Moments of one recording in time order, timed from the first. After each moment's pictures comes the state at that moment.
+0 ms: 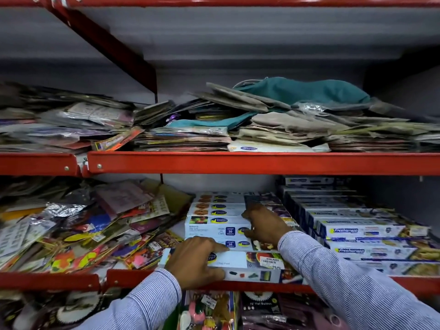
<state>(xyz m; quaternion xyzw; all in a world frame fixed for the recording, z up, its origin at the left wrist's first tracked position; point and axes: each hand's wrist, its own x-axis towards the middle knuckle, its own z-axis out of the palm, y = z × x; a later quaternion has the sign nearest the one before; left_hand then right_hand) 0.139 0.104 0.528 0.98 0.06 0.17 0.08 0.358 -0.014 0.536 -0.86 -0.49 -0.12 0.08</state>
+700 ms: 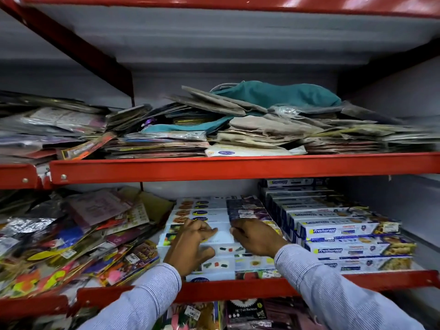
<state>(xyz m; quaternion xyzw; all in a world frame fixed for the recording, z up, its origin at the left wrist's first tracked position) 0.217 0.128 0.509 0.95 0.04 0.26 0.15 0.354 -0.048 0.530 -0.83 -0.52 -0.11 0.18</state>
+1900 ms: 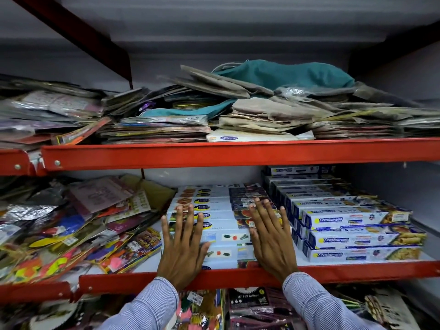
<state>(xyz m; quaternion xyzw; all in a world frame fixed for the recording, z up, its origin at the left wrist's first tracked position) 0.205 0.131 0.455 0.93 0.12 0.32 -0.14 0.353 -0.068 0.461 -0.84 -0.39 -0.34 0.17</state>
